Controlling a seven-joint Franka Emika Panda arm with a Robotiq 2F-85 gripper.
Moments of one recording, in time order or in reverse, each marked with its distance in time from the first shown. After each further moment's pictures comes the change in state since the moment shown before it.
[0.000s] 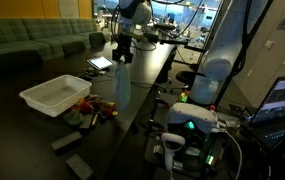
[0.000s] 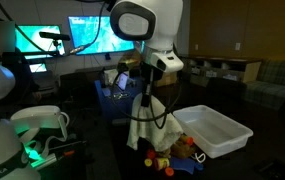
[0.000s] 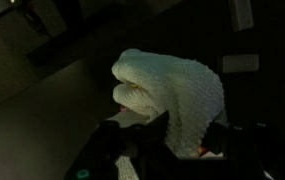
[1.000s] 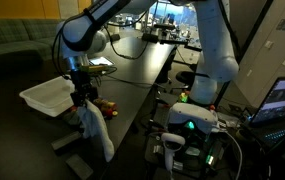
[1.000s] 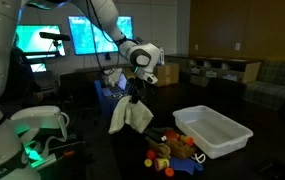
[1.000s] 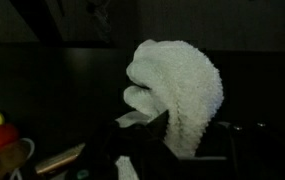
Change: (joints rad) arm 0.270 0.527 0.280 0.408 -0.033 -0.047 0.043
